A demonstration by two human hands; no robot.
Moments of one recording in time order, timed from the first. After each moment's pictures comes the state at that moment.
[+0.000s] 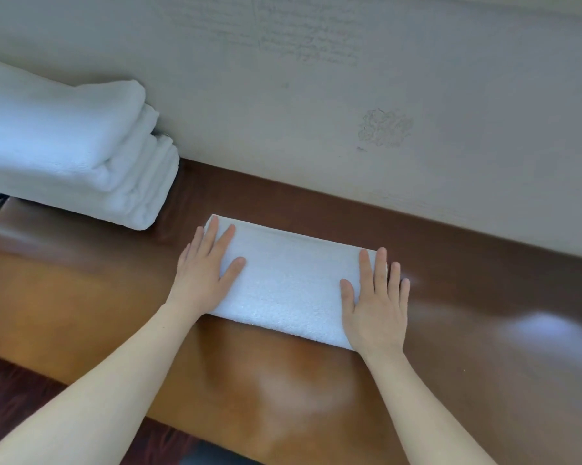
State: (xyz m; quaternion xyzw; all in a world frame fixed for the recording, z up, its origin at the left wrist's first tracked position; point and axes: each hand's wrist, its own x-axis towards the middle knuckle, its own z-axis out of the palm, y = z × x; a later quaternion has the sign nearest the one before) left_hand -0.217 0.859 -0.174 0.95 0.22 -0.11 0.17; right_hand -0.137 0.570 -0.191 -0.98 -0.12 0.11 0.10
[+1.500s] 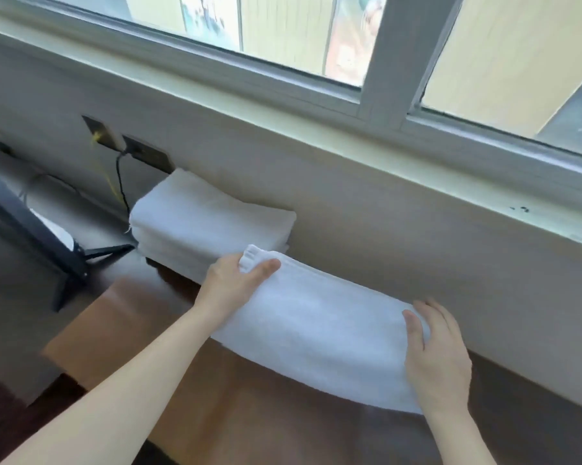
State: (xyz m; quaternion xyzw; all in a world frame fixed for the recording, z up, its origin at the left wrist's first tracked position) left_hand -0.244 0.984 0.024 0.78 0.37 0.10 0.49; right_hand -0.137 0.696 -0.003 -0.93 -0.12 -0.05 0.35
